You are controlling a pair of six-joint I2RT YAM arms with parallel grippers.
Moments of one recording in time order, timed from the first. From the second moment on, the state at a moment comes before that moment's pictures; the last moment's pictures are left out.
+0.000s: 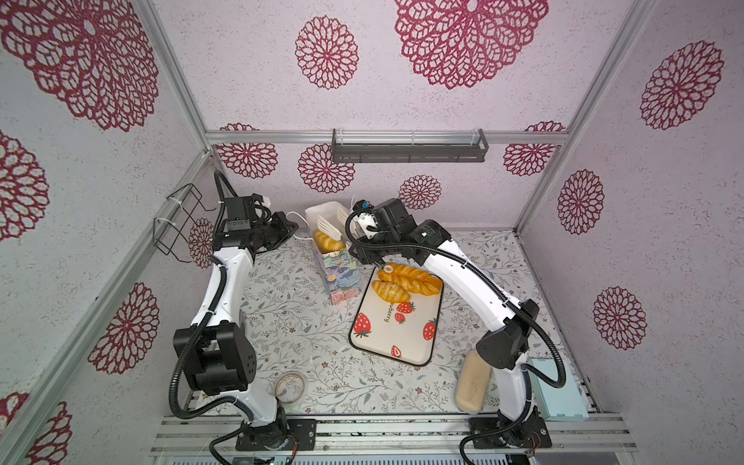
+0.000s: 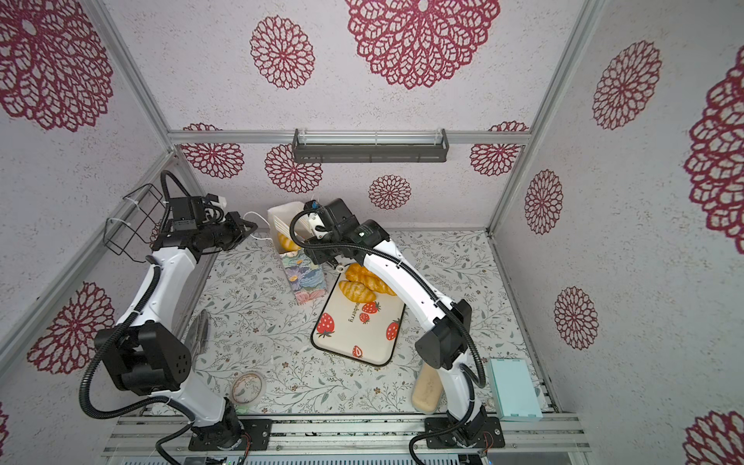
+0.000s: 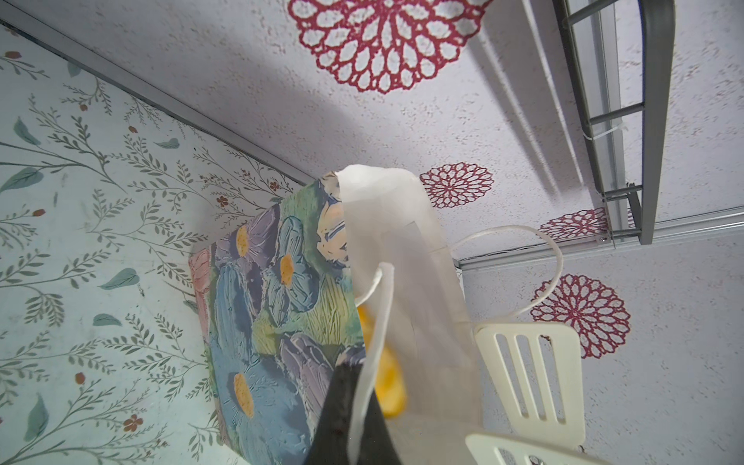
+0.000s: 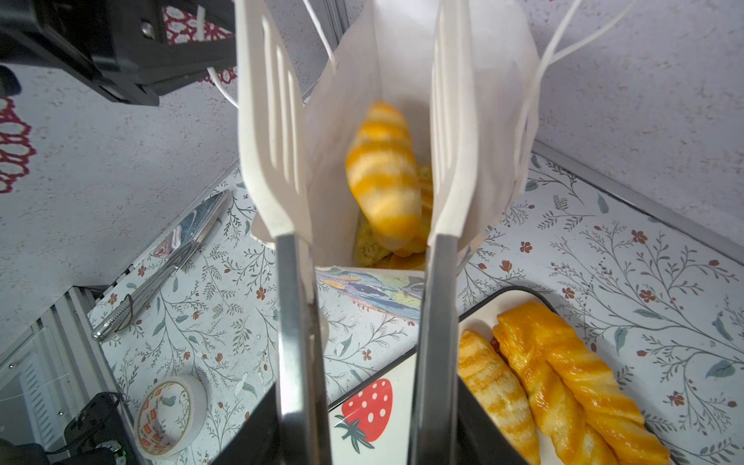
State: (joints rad) left arm 0.13 1.68 1.64 -0.56 0.56 -0.58; right arm 0.79 2.05 2.33 -0.95 -0.11 0.15
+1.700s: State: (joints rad) left arm 0.13 1.66 1.57 -0.38 0.73 -0.63; right arm 0.78 1.40 1.35 -0.95 0.05 0.27
